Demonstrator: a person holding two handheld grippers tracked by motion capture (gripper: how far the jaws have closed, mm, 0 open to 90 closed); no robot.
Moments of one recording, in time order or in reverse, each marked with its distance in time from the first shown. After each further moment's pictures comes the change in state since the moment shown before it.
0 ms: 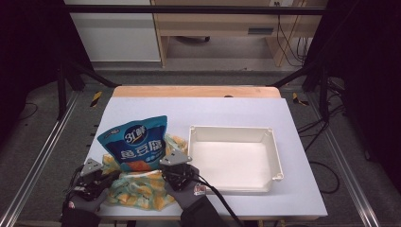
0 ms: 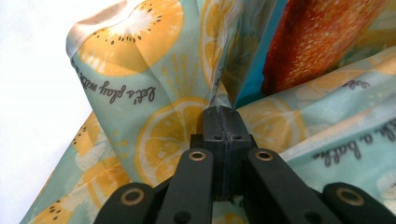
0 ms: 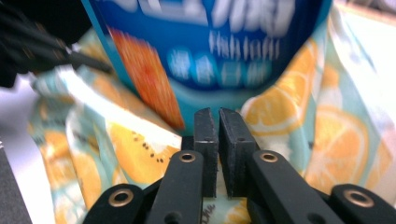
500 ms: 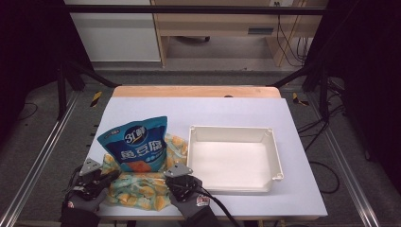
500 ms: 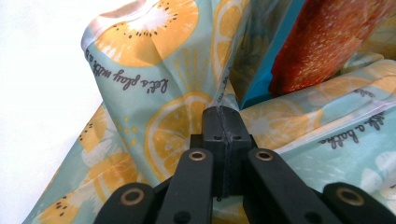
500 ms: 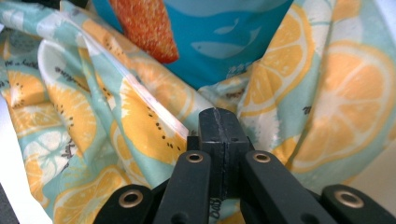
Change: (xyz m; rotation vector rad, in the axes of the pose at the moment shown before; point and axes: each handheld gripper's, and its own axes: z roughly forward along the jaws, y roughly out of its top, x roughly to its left) left arm 0.003 -0.001 0.000 0.005 0.004 -0.011; right arm 0.007 -0.035 0.009 0.073 -0.038 -0.003
